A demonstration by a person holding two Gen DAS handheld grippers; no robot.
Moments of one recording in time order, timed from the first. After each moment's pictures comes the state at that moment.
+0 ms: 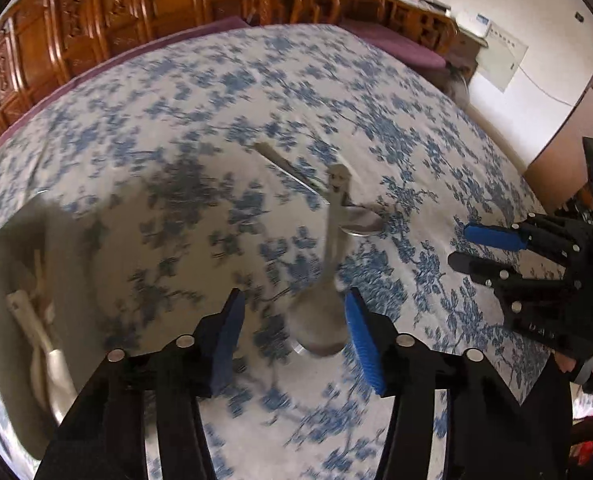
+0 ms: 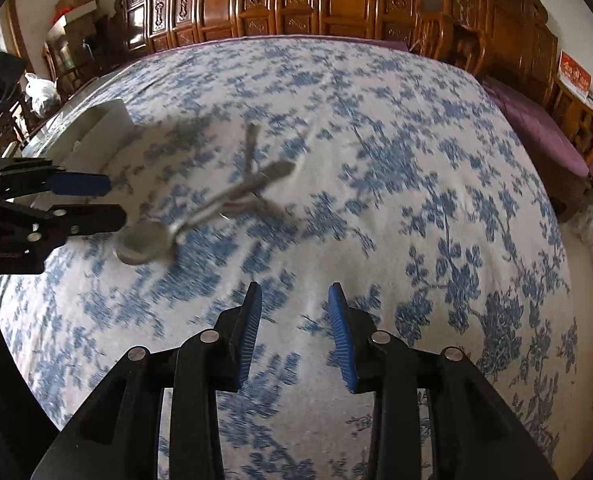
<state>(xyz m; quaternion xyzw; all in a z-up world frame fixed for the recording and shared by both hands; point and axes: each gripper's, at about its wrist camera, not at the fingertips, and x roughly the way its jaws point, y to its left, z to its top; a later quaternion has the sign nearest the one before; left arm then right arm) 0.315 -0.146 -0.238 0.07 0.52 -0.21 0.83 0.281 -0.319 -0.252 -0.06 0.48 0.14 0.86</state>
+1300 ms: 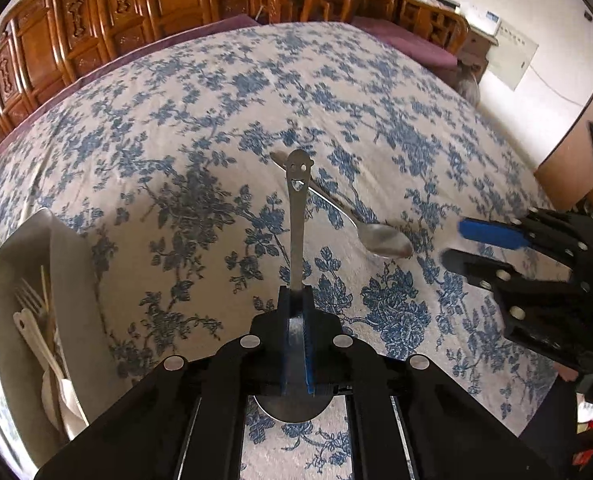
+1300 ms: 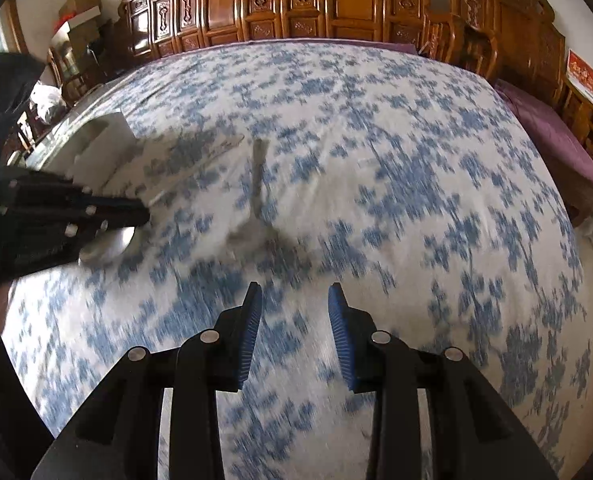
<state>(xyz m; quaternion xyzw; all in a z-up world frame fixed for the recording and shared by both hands) 0.334 -0.140 -0.234 0.08 0.51 -0.19 0.83 0.317 -0.296 -0.246 -0.05 0.48 0.17 0.86</state>
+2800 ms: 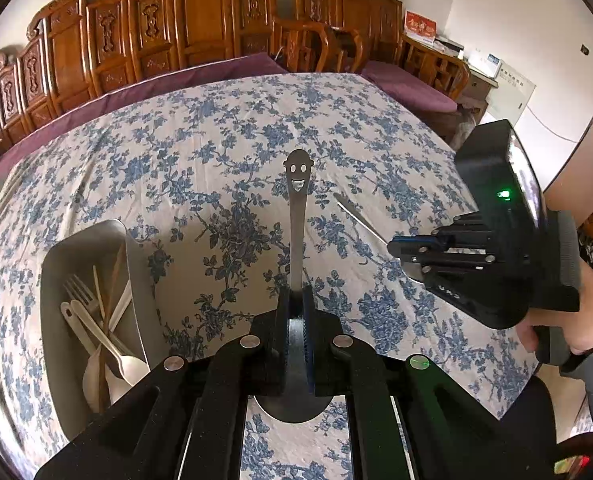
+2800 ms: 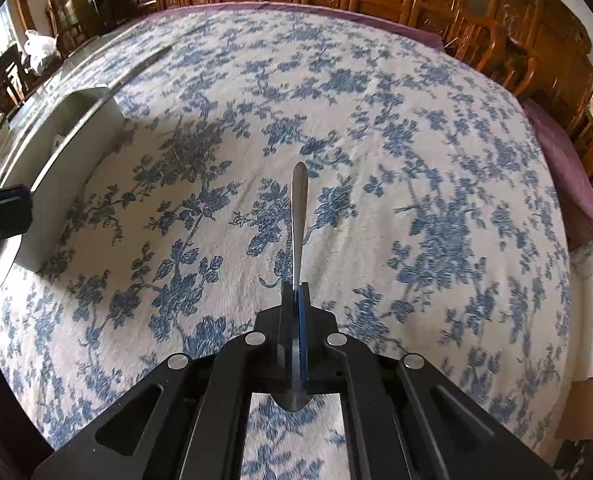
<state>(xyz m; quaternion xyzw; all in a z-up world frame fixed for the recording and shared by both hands) 0.308 -0.104 -0.174 0.04 0.46 -0.18 0.87 0.359 -0.254 -0.234 -0.13 0.52 0.15 0.83</state>
